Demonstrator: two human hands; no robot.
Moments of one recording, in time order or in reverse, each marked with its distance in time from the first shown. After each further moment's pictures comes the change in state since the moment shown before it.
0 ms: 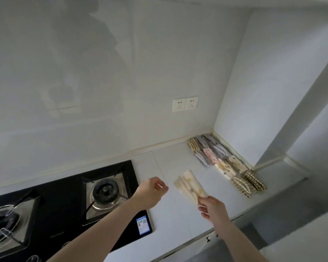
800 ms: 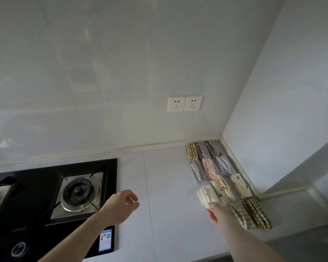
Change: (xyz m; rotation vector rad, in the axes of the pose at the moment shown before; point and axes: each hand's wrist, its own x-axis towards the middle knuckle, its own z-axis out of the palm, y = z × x) left_hand 0.094 0.001 0.051 0.117 0.110 -0.256; right_hand 0.282 -0.018 -0.087 -0.124 0.053 0.307
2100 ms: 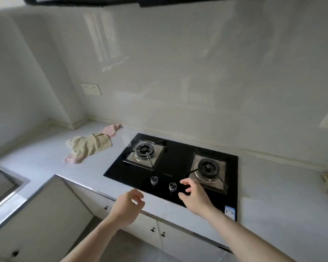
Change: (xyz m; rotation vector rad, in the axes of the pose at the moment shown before) left_hand -0.341 -0.312 -0.104 -0.217 0.568 -0.375; right_hand -0.423 0.161 0.327 -0.847 -0.809 -1.099
